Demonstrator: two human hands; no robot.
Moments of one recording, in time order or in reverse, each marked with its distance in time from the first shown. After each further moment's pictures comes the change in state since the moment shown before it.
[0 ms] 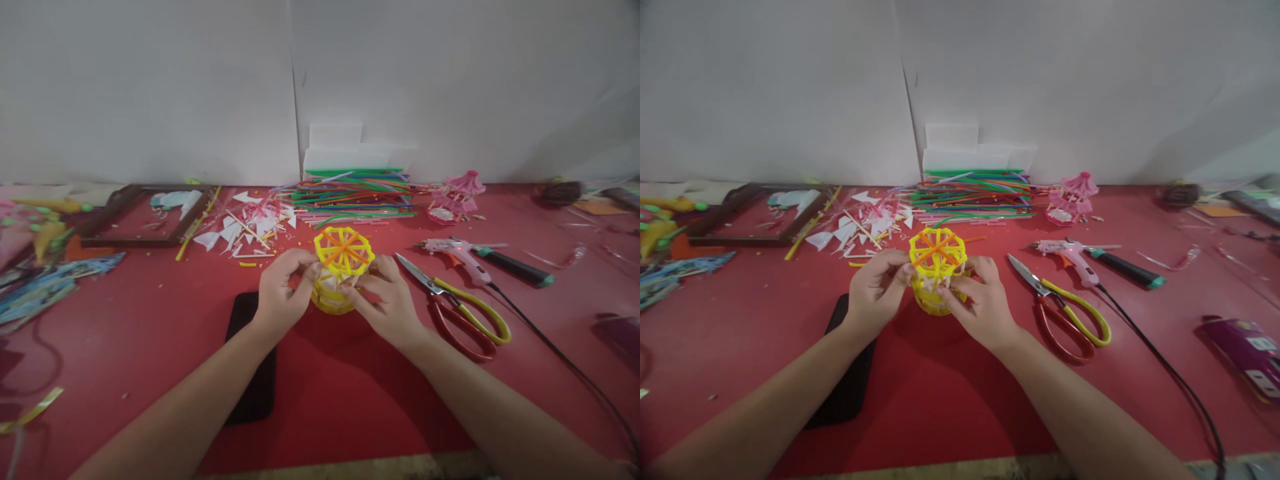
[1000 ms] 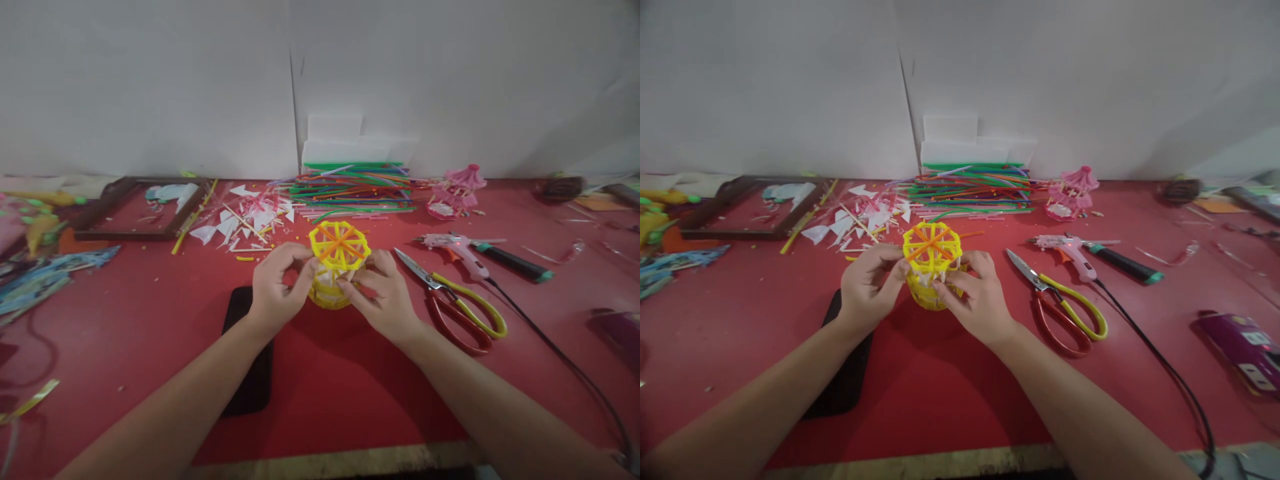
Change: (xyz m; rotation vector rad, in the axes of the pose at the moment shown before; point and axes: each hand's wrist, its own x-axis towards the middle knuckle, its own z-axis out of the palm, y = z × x) left_hand 0.000 0.003 -0.002 0.050 0.015 0.029; right_hand 0.002 -0.002 -0.002 0.015 -0.021 0.028
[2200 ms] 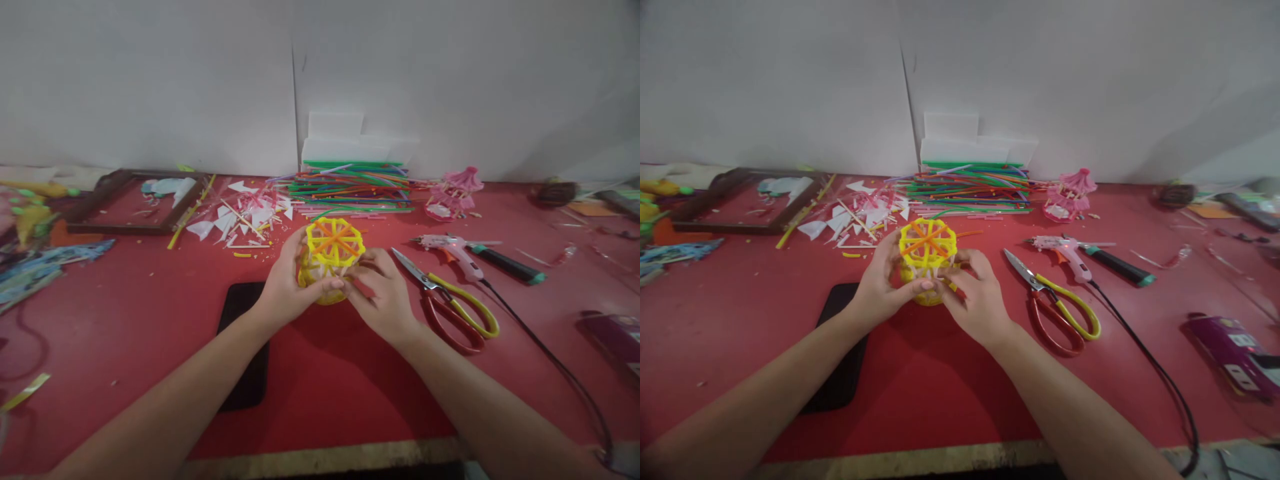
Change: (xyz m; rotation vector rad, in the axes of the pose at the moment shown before) left_hand -0.004 -0.011 0.013 -0.249 -0.166 -0.172; right_hand 0.001 -0.007 -0.005 -0.004 0.024 -0.015
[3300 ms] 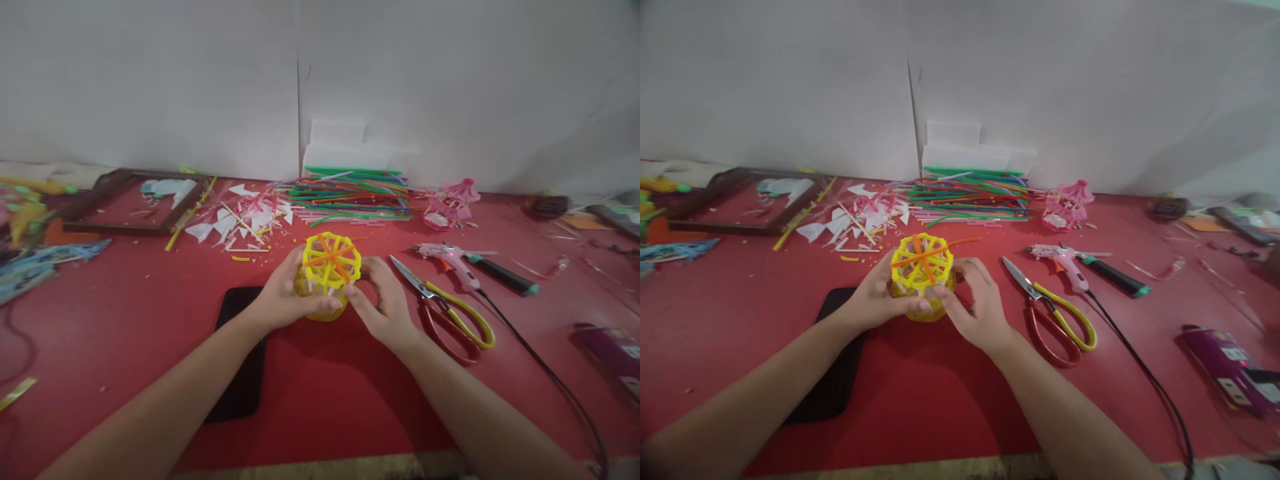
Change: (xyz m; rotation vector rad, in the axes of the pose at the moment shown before) left_hand 0.002 0.015 -0.004 -0.378 -0.192 -0.268; right_hand -0.001 0.007 0.000 0.254 -0.067 0.124
